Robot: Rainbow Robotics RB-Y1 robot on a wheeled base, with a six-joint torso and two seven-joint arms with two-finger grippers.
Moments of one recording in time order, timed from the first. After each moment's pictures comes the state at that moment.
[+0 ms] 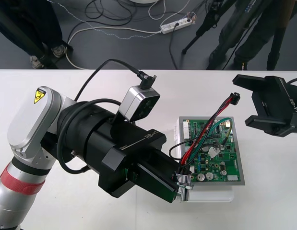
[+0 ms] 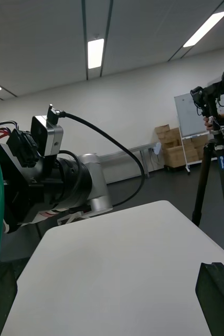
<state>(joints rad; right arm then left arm) -0.23 -0.59 -0.15 -1.53 0.75 -1.57 -0.16 -0.35 0.33 -0.31 -1.91 -0.95 -1.55 1.03</state>
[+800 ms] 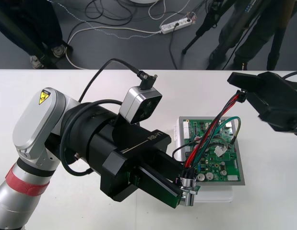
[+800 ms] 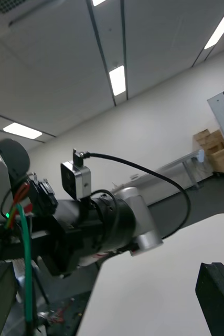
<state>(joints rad) -0.25 -0.60 -0.08 -1.58 0.60 -1.57 -0.44 -0.35 0.31 -0.33 -1.91 -0.93 -1.55 0.98</state>
